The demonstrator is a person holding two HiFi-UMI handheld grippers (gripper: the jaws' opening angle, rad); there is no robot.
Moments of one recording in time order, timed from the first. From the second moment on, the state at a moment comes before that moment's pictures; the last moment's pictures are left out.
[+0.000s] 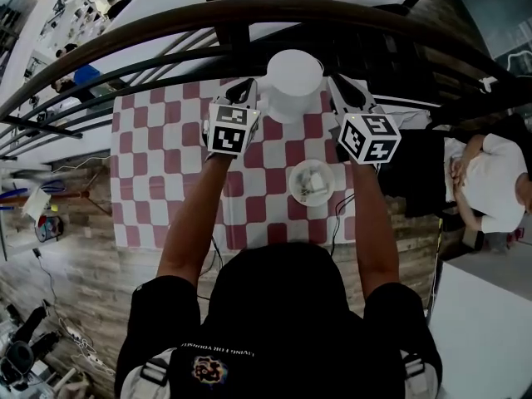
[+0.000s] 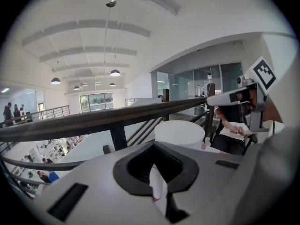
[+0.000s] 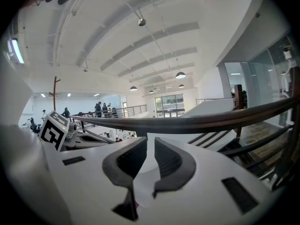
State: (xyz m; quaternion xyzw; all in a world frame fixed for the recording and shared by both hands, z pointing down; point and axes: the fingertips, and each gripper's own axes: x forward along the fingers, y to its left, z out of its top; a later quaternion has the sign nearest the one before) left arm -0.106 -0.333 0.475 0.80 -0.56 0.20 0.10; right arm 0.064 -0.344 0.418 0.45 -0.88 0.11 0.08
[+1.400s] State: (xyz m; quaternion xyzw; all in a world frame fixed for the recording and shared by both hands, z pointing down) left arm -0.106 -0.332 0.476 0.81 -0.54 0.18 0.12; right arm 0.035 -0.367 0.446 0.41 -0.88 0.25 0.02
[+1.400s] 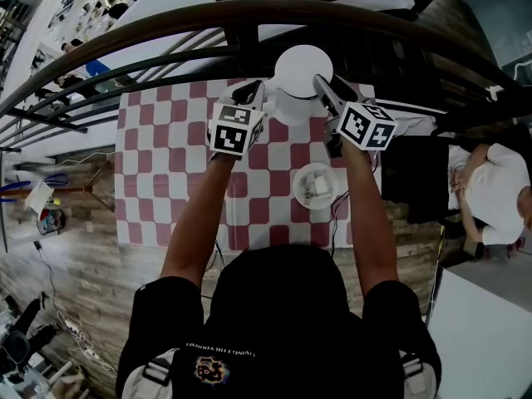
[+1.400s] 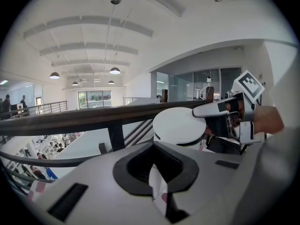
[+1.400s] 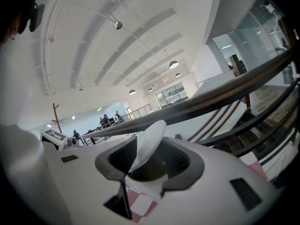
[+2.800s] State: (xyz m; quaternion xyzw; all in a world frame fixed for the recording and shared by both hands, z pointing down) left arm -0.108 -0.331 0.475 0.81 -0.54 0.17 0.13; right arm -0.015 -0.323 0.368 0.33 -0.94 0.07 0.02
